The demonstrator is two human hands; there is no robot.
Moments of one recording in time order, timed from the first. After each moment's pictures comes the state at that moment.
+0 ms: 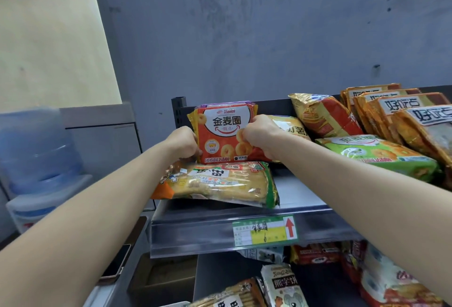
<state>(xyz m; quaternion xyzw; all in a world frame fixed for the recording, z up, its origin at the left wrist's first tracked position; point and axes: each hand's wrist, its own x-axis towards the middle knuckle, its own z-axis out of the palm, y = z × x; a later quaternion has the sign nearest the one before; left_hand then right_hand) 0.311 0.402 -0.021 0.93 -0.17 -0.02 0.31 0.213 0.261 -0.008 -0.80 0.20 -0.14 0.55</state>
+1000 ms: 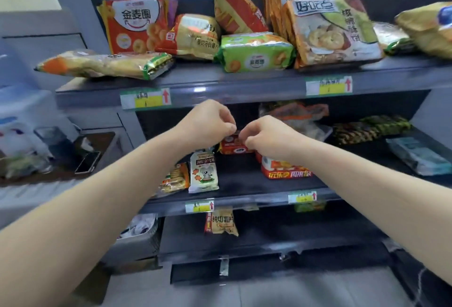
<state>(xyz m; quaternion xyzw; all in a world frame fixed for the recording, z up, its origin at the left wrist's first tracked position) 0.020 0.270 -0.121 0.90 -0.31 -0.05 0.30 -0.047 0.140 -0.142 -0.93 0.11 -0.01 0.35</state>
